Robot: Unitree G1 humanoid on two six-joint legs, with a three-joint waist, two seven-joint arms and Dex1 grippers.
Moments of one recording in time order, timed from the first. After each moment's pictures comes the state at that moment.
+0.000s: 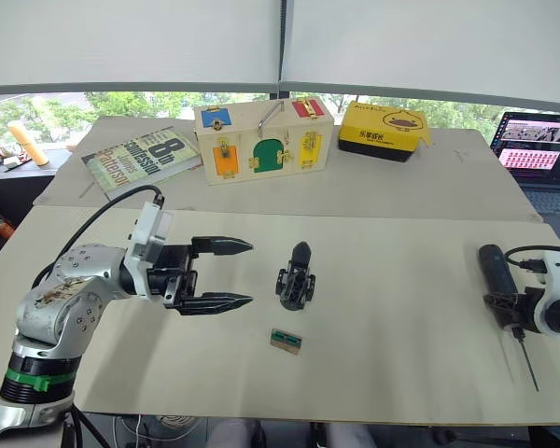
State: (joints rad) left arm -0.34 0.75 0.11 -0.28 -0.78 0.50 -1.30; right arm -0.19 -0.95 -0.35 0.23 0.52 0.98 0.48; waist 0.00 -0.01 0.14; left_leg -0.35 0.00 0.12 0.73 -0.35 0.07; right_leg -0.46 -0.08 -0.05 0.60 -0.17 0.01
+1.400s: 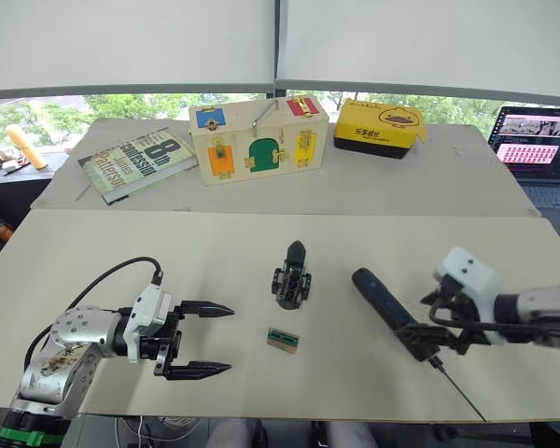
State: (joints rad) left arm 0.00 0.76 0.06 -0.21 -0.58 0.15 -1.43; right arm -0.17 -1.29 -0.16 -0.60 0.72 1.26 0.82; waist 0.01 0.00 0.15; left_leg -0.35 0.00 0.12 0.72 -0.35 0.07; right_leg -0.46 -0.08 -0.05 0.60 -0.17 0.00
